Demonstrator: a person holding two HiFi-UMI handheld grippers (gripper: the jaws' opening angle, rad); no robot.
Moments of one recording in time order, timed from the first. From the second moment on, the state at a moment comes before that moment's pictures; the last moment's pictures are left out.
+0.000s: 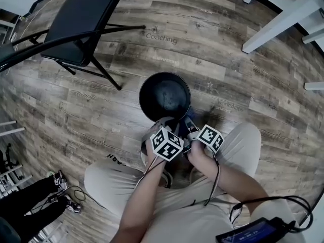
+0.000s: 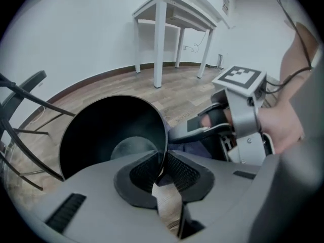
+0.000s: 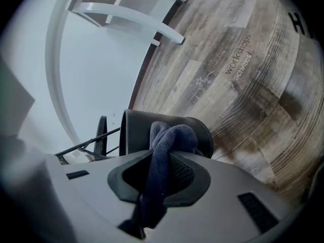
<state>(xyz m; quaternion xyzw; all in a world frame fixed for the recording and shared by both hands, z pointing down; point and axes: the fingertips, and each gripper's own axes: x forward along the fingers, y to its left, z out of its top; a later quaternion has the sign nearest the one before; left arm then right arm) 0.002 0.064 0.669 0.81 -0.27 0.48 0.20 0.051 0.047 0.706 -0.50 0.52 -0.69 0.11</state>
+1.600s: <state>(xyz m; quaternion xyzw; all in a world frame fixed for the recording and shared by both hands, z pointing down) 0.035 0.050 0.662 0.82 -0.33 0.37 0.30 0.101 0.037 0.770 -0.51 0.49 -0.70 -0.09</state>
